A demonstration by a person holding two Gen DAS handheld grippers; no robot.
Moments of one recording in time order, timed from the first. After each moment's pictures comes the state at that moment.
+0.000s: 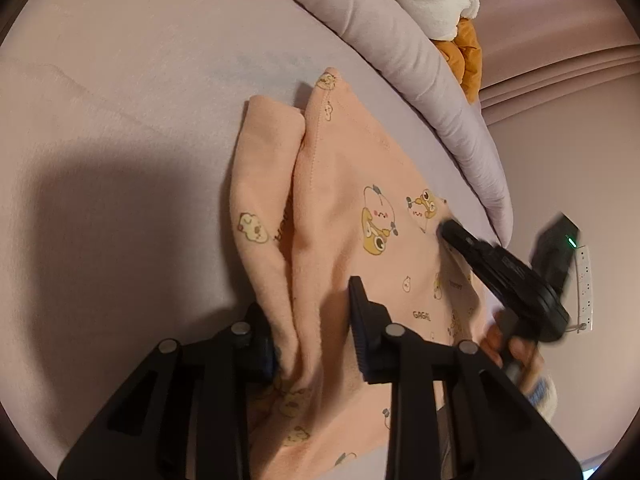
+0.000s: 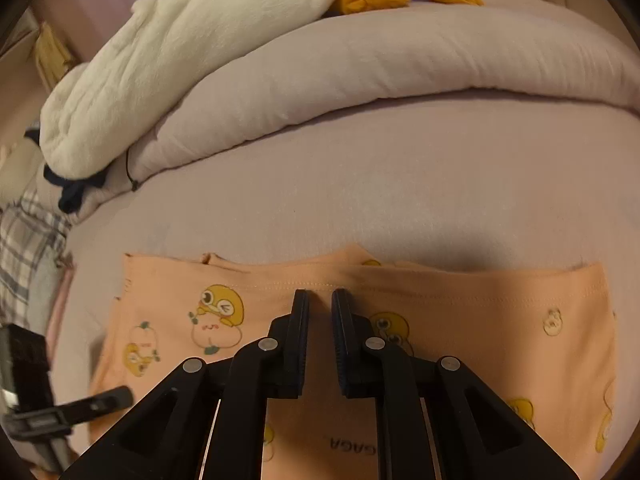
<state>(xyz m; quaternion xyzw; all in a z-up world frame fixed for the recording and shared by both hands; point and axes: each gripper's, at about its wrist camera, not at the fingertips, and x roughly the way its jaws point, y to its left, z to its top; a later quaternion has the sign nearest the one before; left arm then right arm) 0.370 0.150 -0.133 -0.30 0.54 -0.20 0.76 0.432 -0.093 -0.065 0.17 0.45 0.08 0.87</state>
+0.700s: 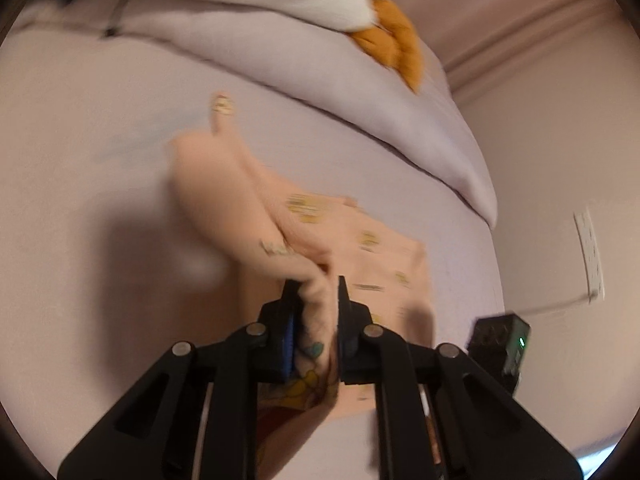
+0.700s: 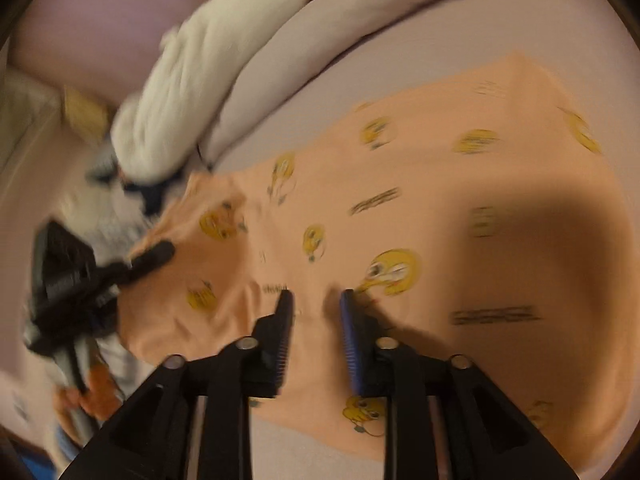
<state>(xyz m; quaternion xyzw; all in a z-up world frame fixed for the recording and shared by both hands) 0.365 0.049 -0.030 -0.22 0.52 -0.23 0.79 0.308 -0.151 -0.086 0.36 0.44 0.18 0.80</state>
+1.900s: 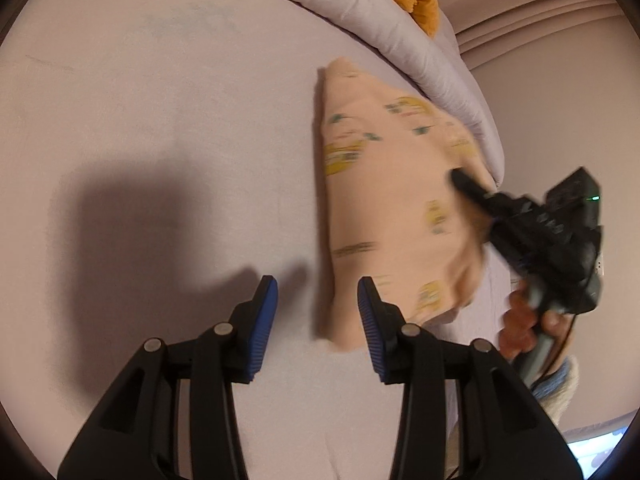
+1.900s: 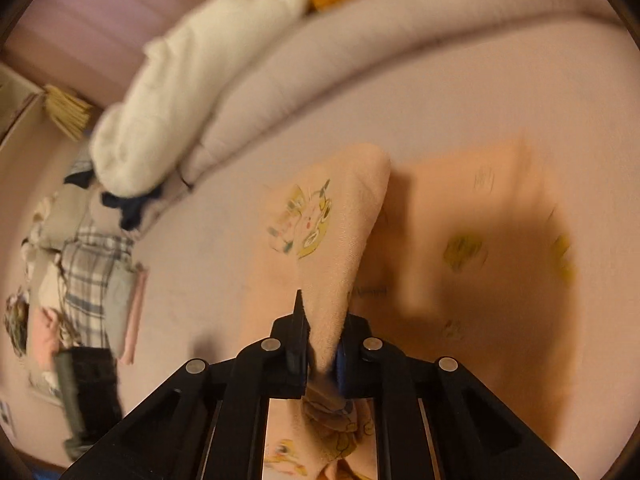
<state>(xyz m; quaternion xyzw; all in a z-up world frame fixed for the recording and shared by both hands) 0.306 0.049 -0.093 -0.23 0.58 -0.24 0.75 0.339 -0.167 -0.048 0.28 0.46 0.14 0.83</state>
